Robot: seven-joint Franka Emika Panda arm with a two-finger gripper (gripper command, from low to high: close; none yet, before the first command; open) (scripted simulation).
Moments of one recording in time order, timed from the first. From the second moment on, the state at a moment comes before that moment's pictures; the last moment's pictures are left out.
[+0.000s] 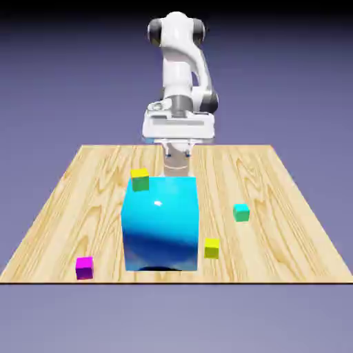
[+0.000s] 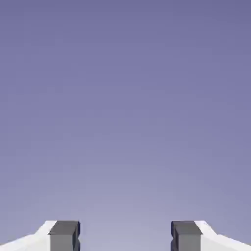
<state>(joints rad) 0.01 -0.58 -0.01 -2.77 0.01 3.02 0.76</state>
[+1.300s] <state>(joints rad) -1.40 0.63 0.77 -2.21 1.56 2.76 0.79</state>
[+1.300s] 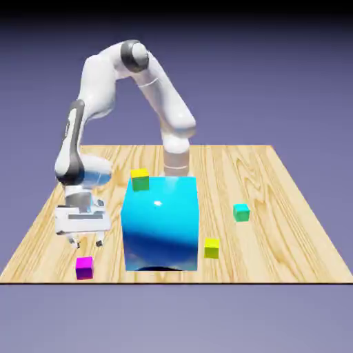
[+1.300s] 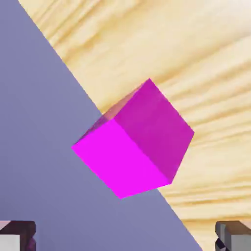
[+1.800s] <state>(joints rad) -1.66 1.00 0.94 -2.16 1.96 2.74 0.69</state>
